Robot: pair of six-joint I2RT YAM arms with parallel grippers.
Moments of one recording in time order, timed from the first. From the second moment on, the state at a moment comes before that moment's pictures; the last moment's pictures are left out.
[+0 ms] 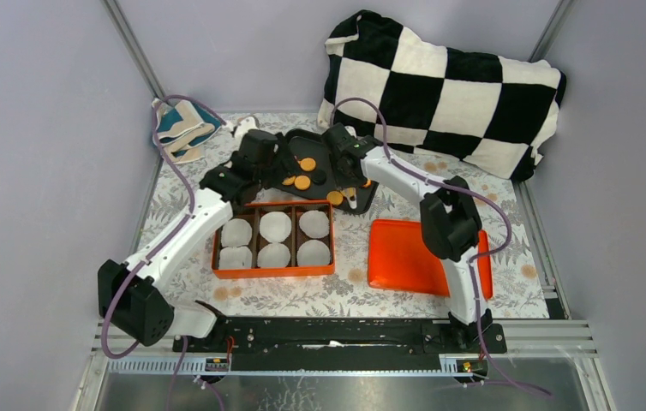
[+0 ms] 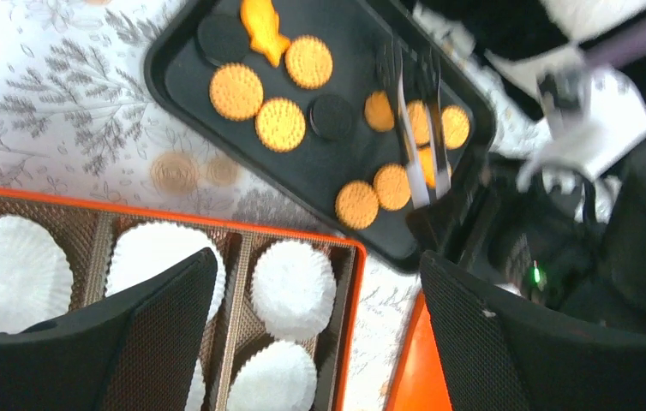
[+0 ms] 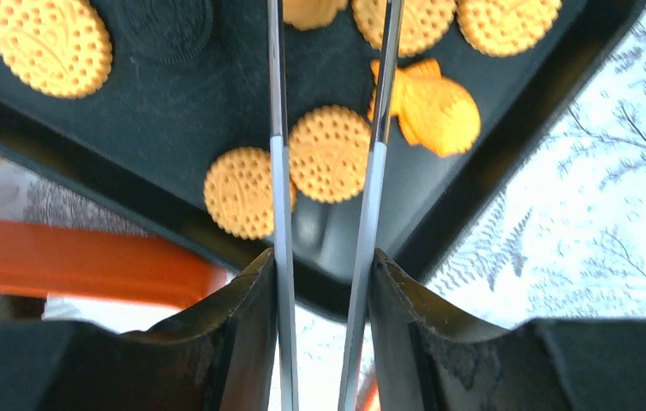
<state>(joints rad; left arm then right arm) -0.50 1.36 1.22 -0.54 -0.28 -0.78 0.66 2.16 1.84 -0.79 0.27 0.37</state>
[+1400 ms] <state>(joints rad) -0.09 1.25 1.45 -0.60 -0.14 -0.77 1.07 1.86 1.90 -0.87 0.13 0.32</state>
